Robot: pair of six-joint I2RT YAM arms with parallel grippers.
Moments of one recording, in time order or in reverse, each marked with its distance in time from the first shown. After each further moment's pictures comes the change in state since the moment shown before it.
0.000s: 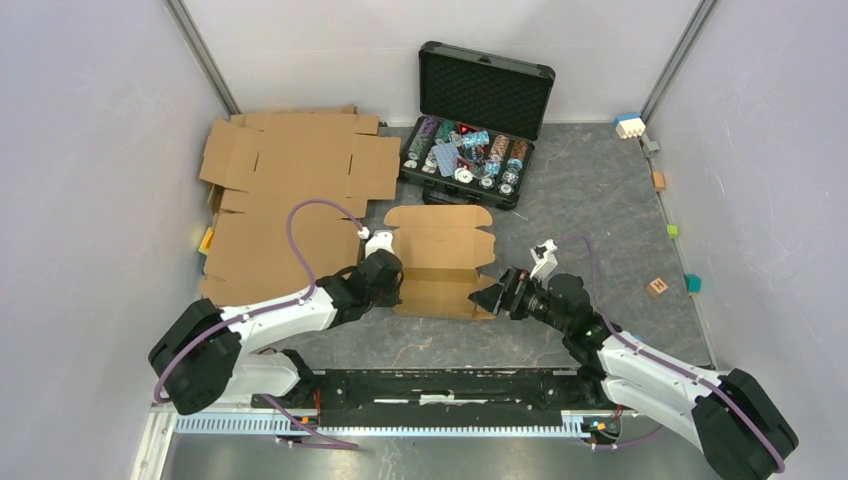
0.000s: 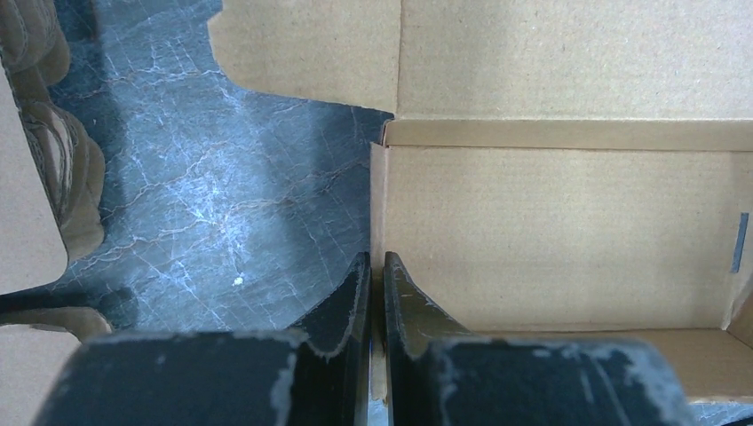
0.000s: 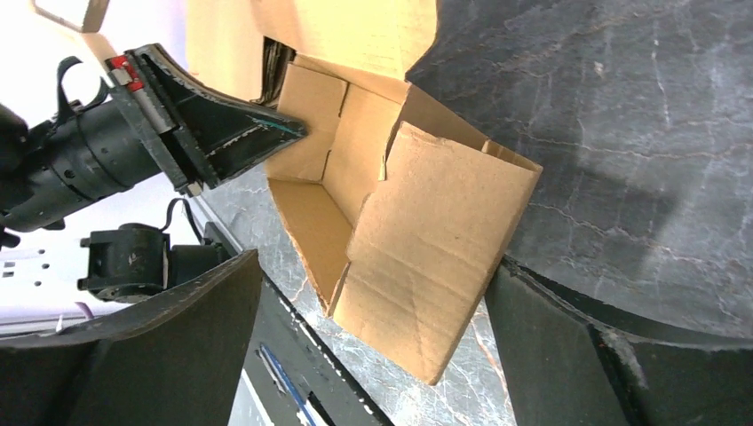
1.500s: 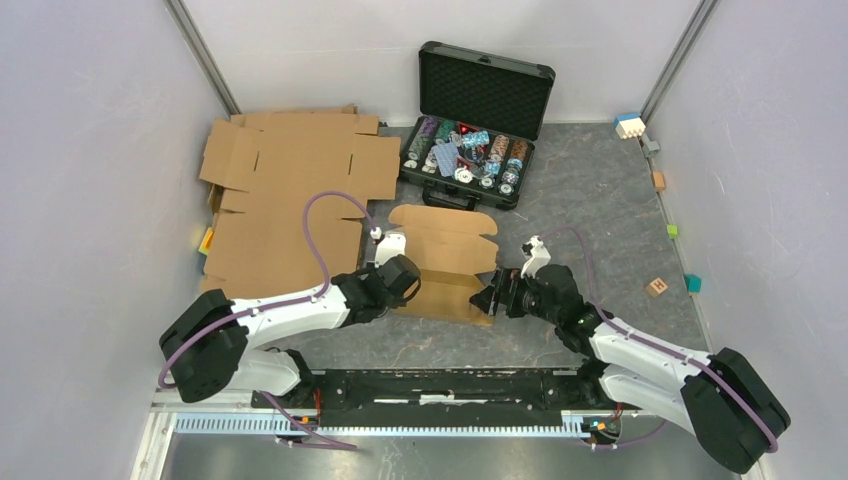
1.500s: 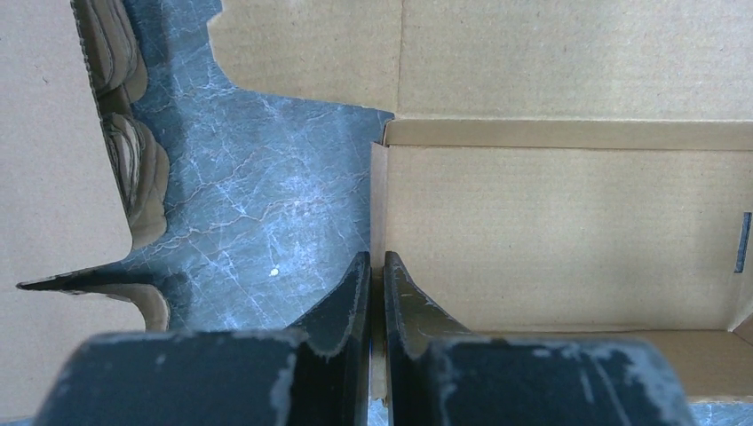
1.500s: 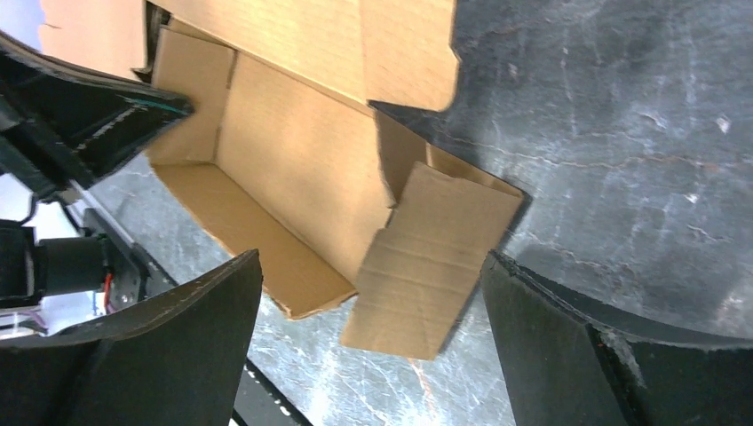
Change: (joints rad) left arm -0.114 0.065 0.093 -0.132 -0.209 0.014; right arm 0.000 0.114 0.081 -0.091 0.048 -0.195
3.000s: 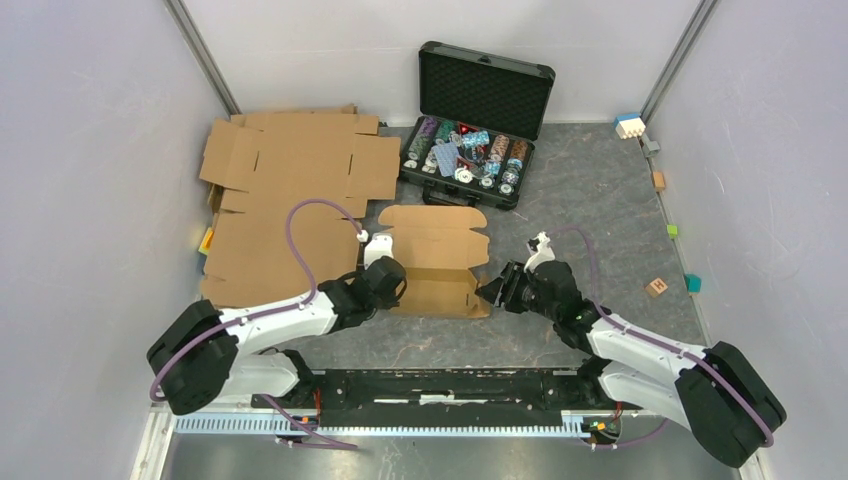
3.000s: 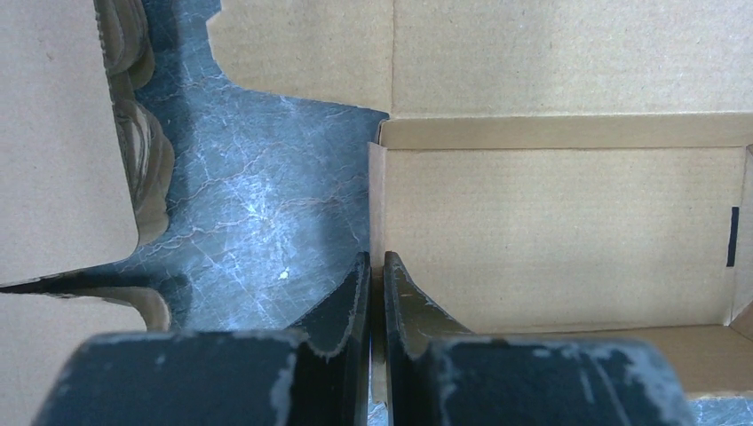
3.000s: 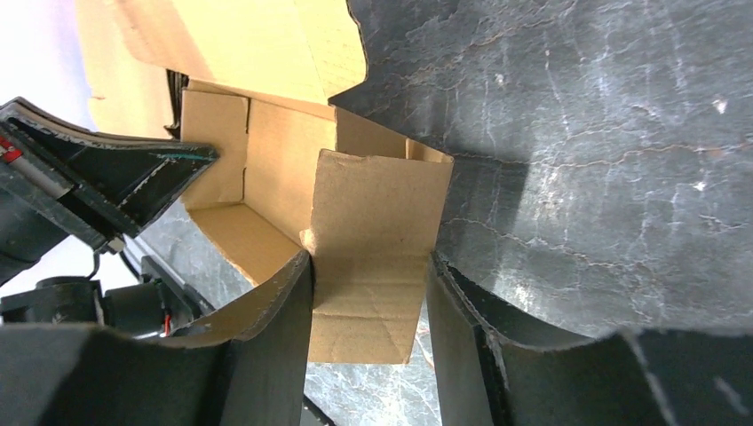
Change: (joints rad) left arm 0.058 -0.075 -0.103 0.109 0.056 -0.008; right arm -0.010 0.054 0.039 -0.029 0.049 0.153
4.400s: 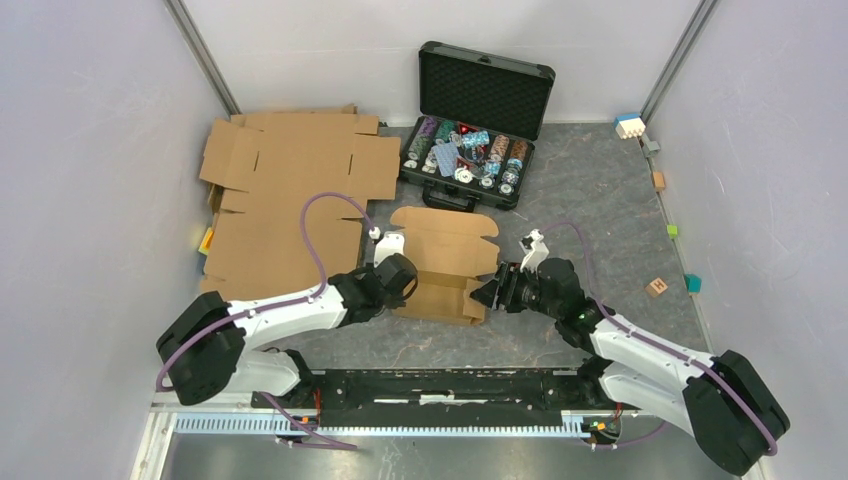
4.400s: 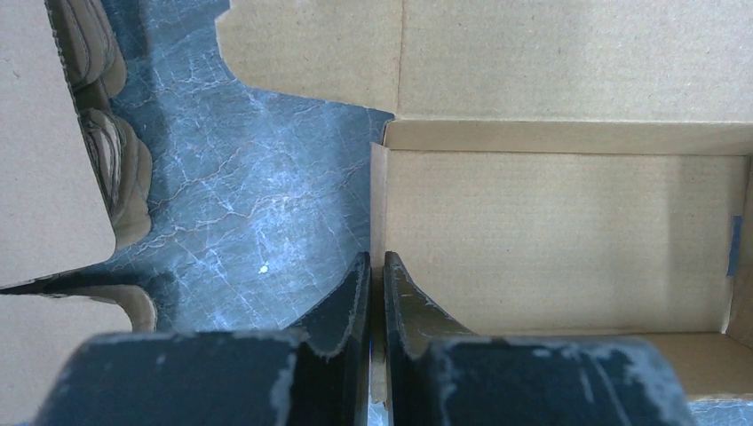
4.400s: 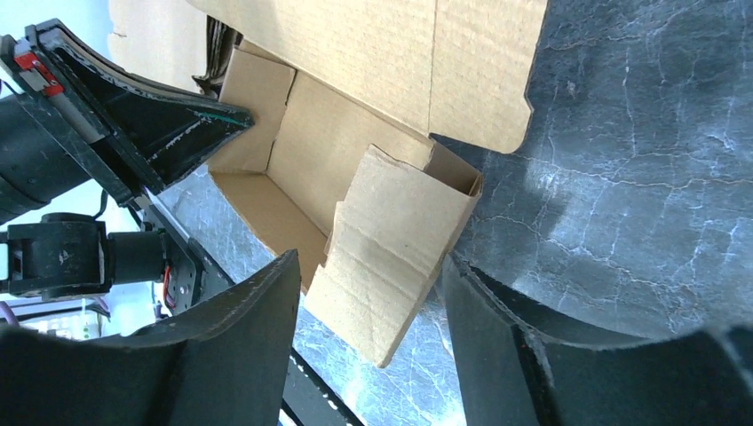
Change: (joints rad) left arm -0.040 0.058 0.092 -0.094 -0.005 0.013; right arm -0.009 -0.040 0.014 -0.006 -0.127 -0.103
